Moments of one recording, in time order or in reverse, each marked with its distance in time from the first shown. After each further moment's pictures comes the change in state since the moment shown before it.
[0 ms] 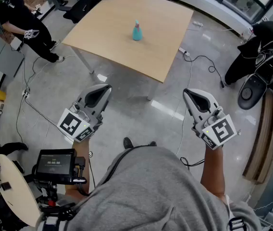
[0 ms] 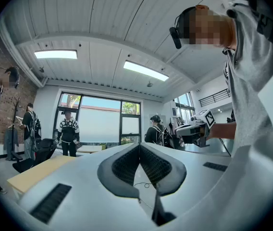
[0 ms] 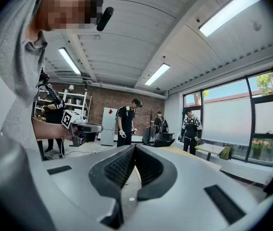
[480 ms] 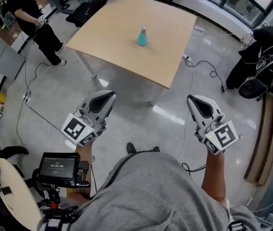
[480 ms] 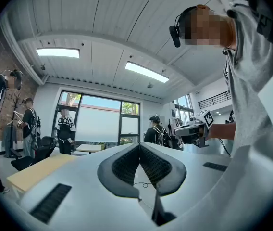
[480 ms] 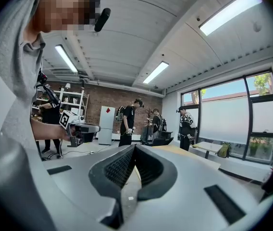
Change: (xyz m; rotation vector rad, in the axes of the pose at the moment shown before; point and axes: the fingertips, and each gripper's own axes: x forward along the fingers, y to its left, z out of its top) left arm 0.002 -0.006 -0.005 -0.012 0.000 -0.016; right arm -0.008 -0.005 -0.003 0.015 -0.001 -0.032
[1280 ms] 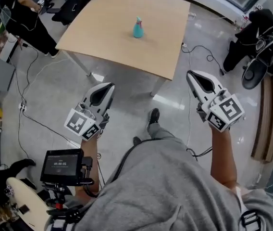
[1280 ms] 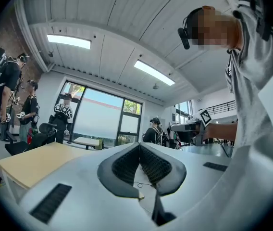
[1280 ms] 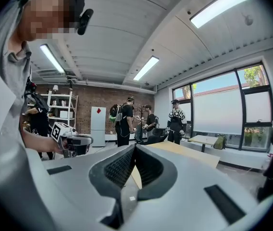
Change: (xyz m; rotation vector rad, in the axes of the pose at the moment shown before) left arm 0.018 0.006 0.001 -0.038 -0.100 0.016; right arm 0.008 -0.035 0.037 -0.007 -0.044 -0.055
